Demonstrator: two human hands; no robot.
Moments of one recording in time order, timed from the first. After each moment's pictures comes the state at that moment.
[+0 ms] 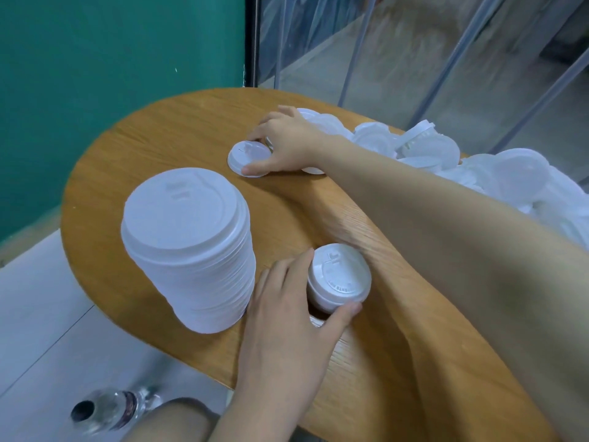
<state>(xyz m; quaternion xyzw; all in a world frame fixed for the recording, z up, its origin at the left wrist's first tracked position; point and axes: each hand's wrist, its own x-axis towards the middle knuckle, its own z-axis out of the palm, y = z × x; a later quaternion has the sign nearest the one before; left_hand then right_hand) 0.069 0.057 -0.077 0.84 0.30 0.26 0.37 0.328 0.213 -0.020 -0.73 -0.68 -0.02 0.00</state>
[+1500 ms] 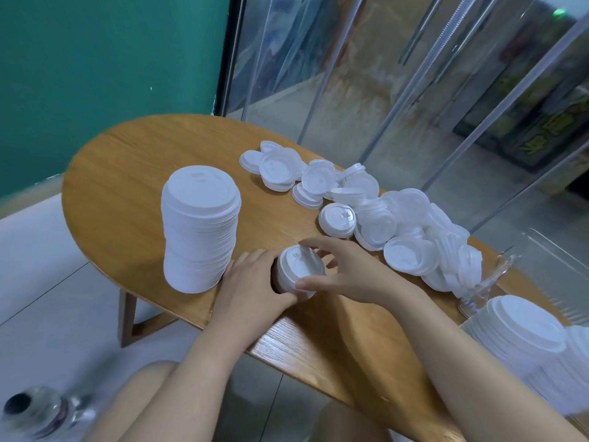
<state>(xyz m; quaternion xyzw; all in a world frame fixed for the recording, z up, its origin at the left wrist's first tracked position) 0.065 0.063 -0.068 0.86 0.26 0.20 0.38 0.223 -0.061 0.006 -0.84 -0.48 0.19 0.16</state>
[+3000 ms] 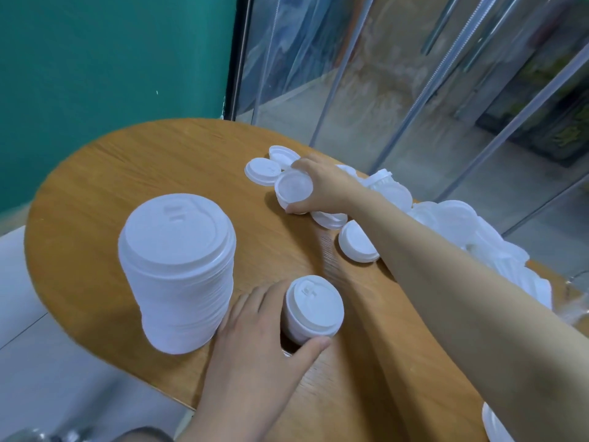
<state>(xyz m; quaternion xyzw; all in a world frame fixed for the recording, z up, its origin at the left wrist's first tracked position) 0.068 0.062 -0.079 0.86 0.27 0.23 0.38 0.352 0.119 0.010 -0.84 -0.54 0.03 0.04</state>
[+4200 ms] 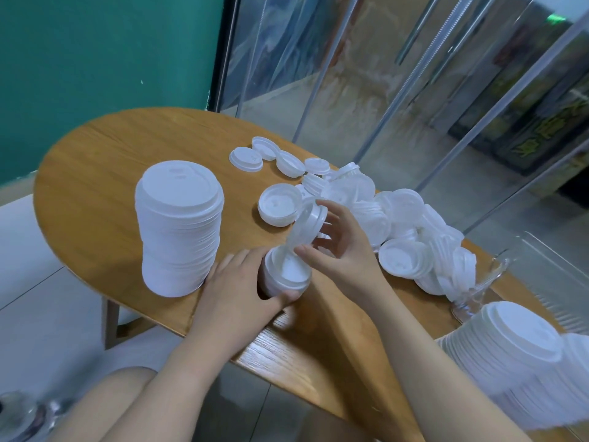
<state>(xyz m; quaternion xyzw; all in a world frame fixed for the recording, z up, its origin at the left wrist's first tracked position) 0.063 0.061 -0.070 0.86 0.26 0.22 0.38 0.213 -0.053 0.001 -0.75 -0.40 0.13 0.51</state>
